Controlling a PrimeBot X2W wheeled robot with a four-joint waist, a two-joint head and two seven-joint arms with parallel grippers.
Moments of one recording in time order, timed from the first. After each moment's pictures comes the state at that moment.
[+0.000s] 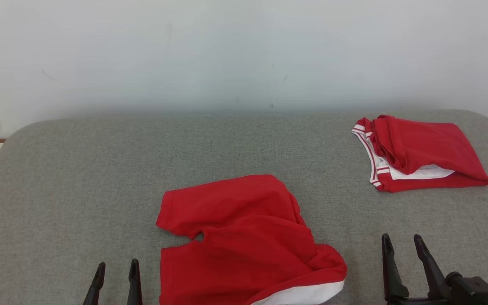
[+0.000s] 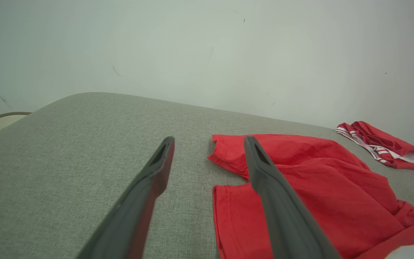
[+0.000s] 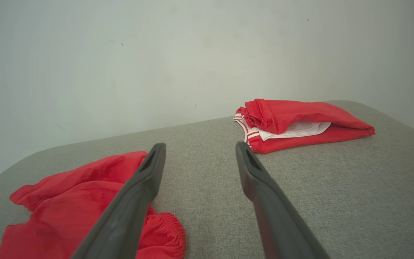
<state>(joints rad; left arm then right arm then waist) 0.02 0.06 -0.07 0.03 -0.22 0.06 -0.26 0.08 -0.05 0.11 -0.03 0.17 0.13 -0.17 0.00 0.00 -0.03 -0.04</state>
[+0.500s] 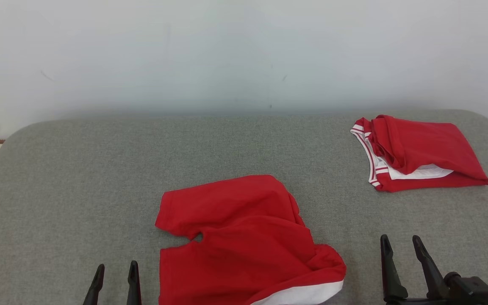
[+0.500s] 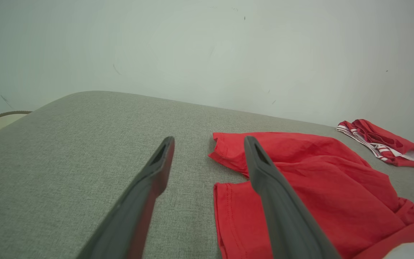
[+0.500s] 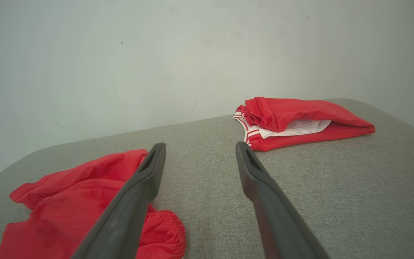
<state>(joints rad) 0.03 0.06 -0.07 0.03 -0.22 0.07 -0.26 0.08 -0.05 0.12 -0.02 0.17 0.13 -0.17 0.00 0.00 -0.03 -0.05</state>
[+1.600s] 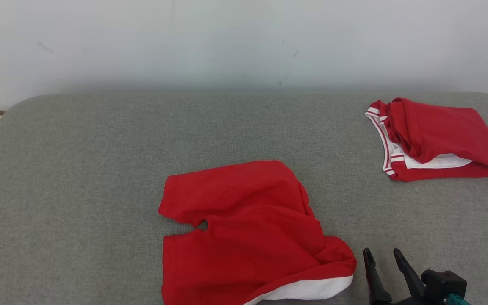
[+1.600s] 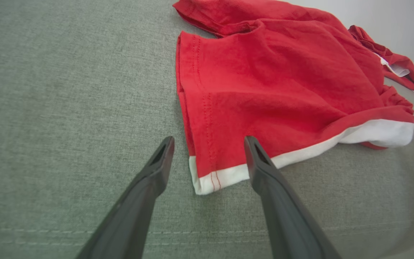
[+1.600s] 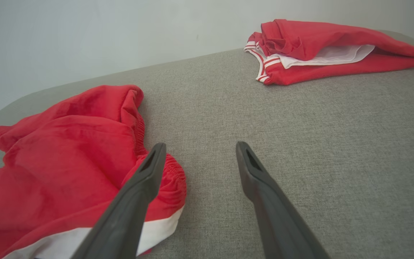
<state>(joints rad) 0.08 0.05 -0.26 0.22 -0.30 0.03 -0.25 0.03 -0.06 0.14 0.11 0.17 0.13 -0.09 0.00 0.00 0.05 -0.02</state>
